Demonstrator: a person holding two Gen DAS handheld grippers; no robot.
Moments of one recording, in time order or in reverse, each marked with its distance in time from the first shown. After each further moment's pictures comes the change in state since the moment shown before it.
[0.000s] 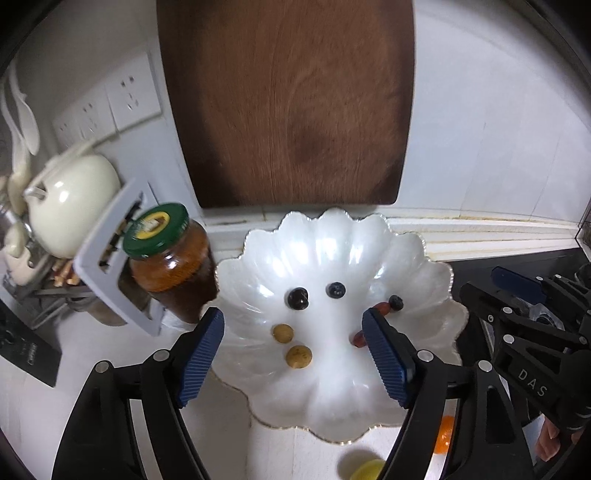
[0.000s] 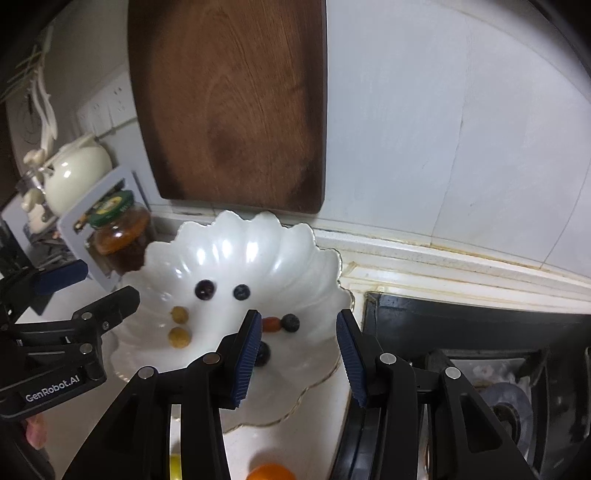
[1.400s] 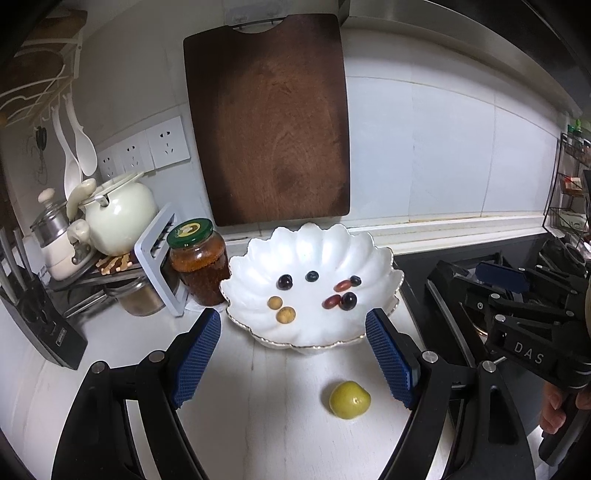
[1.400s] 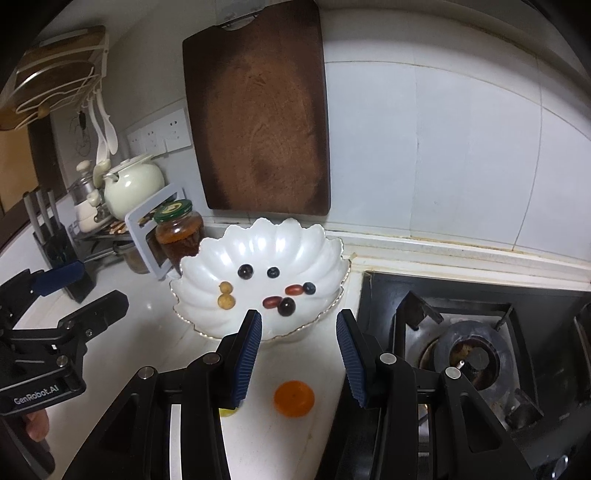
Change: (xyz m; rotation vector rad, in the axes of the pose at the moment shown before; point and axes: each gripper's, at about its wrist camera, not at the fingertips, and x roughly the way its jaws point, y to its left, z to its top) left arm -0.122 -0.016 -0.082 0.049 -0.179 -0.014; right arm -0.109 -0.001 -0.071 -0.005 -0.144 0.059
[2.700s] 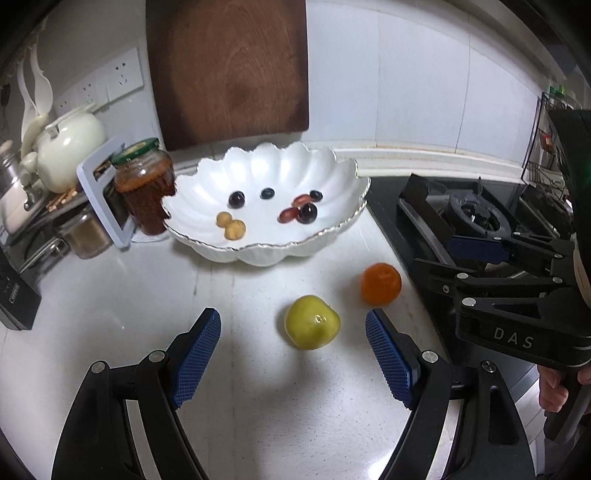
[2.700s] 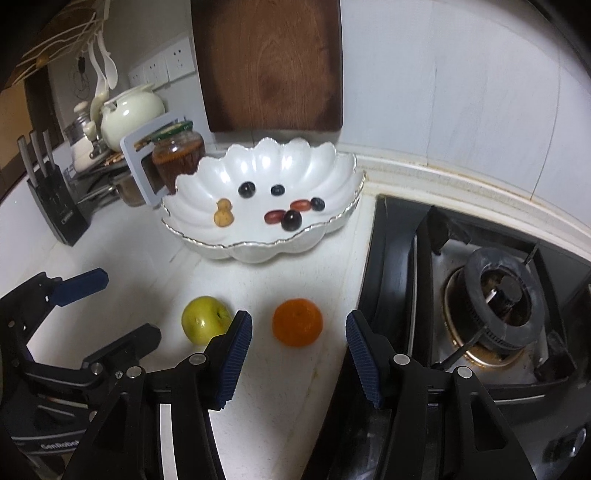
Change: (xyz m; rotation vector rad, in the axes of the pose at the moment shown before) left arm 0.046 -0.033 -0.078 0.024 0.177 -0.120; right arm 0.040 0.003 -0.062 -0.030 0.201 0.022
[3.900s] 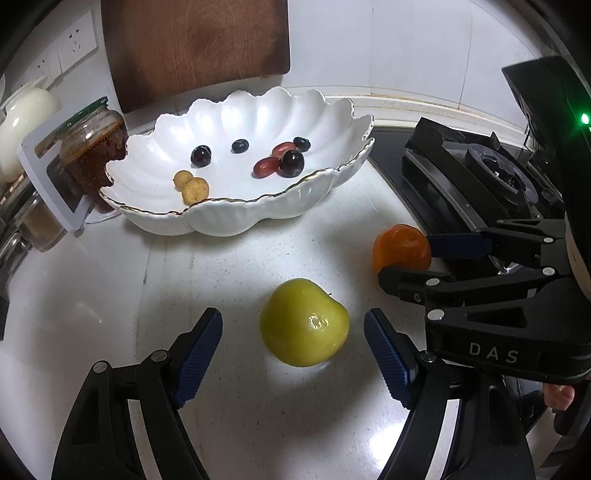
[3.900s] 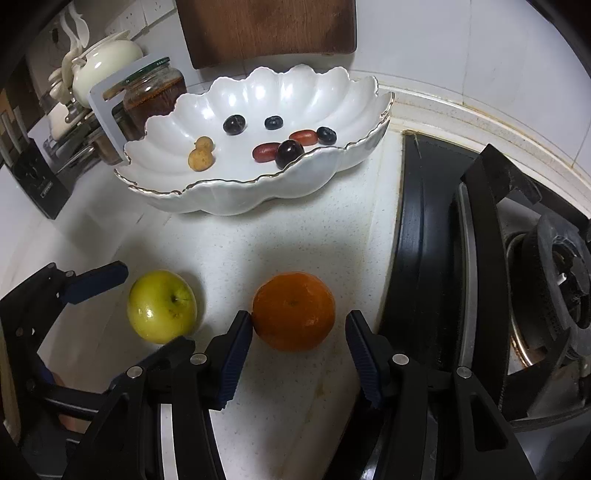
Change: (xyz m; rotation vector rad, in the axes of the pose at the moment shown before) left arm 0.078 -0.004 -0.008 0.049 0.128 -0.060; right arm 0.086 -0.007 -0.005 0.006 0.196 0.042
